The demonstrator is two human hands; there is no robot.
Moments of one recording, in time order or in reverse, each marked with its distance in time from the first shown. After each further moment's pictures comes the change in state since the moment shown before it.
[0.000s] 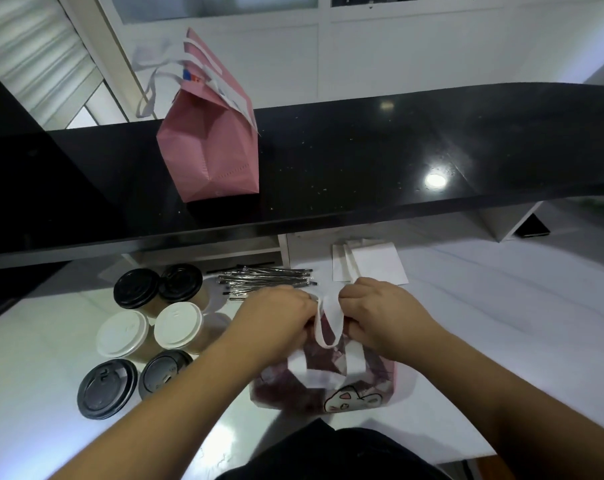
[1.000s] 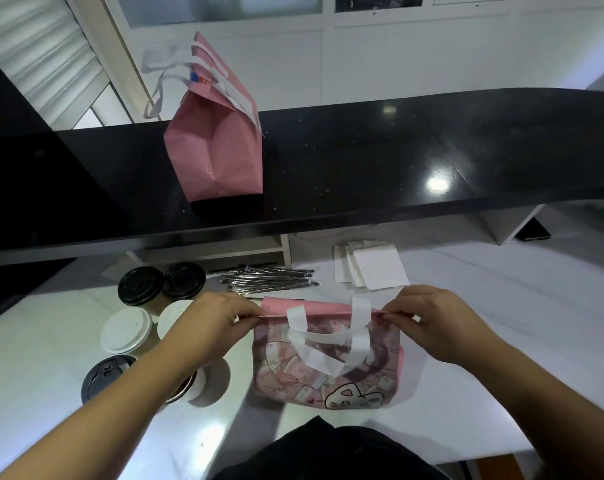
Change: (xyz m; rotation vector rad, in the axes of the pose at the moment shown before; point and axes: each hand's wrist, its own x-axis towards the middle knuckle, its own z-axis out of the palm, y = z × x) left_hand -0.054 -0.074 0.020 -0.311 0.234 -0.110; right_hand -0.051 0.043 -0.015 0.207 0.012 0.212
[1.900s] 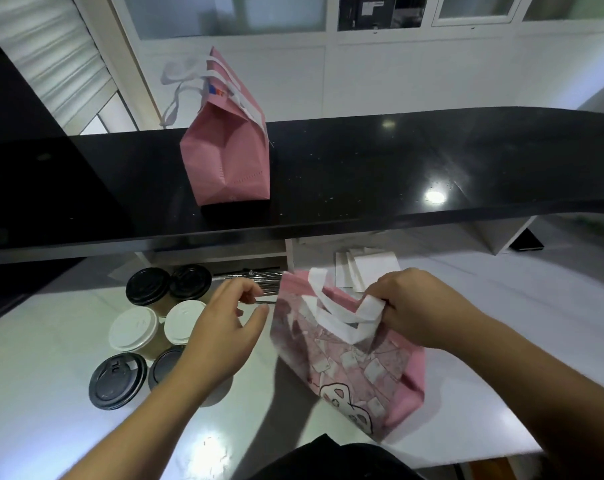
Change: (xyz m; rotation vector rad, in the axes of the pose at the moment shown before) left_hand -0.023 0.042 -0.002 -0.398 0.251 -0.345; right_hand 0.038 -0.065 -0.036 -0.174 -0.286 0.172
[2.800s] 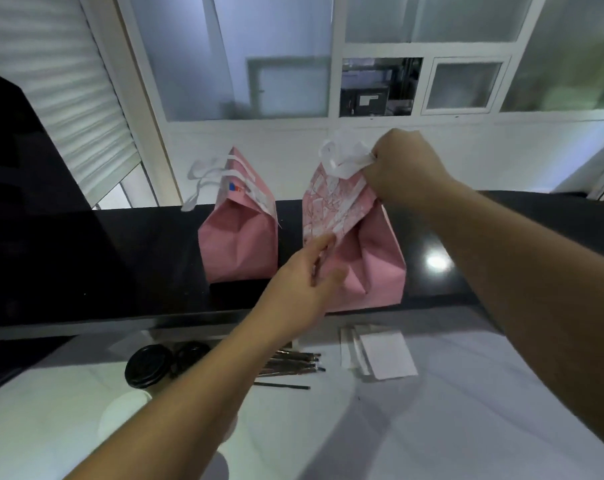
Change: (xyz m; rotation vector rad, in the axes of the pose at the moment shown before) left_hand 0.138 0.133 -0.014 -0.235 -0.132 0.182; right_hand 0.144 -0.025 -0.227 0.033 0.649 0.200
